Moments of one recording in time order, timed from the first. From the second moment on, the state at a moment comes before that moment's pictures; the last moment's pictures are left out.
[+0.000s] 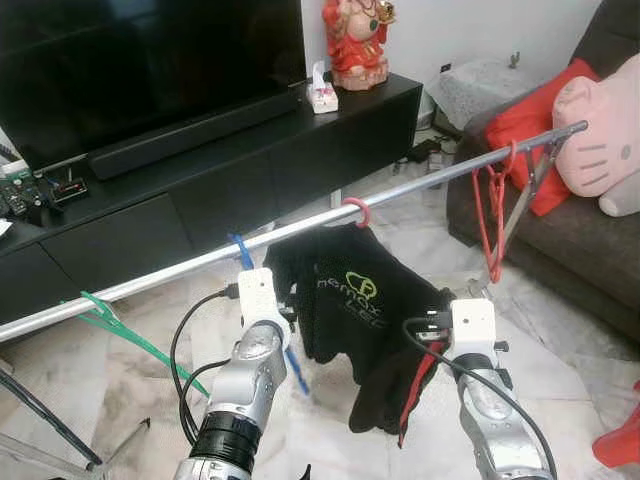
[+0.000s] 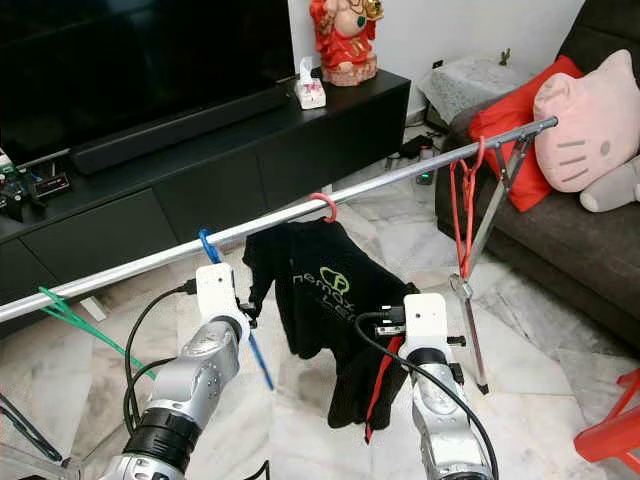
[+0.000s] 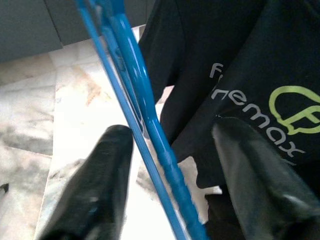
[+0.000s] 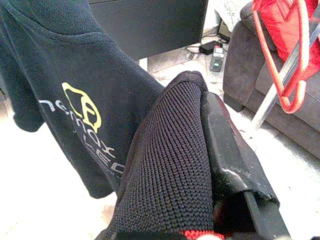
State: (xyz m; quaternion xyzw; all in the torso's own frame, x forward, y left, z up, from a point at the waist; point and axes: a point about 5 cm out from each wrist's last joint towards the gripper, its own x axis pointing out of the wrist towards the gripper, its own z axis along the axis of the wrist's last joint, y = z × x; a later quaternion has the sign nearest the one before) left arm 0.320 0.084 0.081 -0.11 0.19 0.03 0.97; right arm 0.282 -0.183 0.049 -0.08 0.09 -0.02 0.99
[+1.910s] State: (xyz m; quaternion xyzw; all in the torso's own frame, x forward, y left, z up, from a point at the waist) left arm 0.260 0.138 0.089 0.06 0.06 0.01 1.00; right arm 0.282 -0.181 0.046 -0.08 0.09 -0.02 0.99
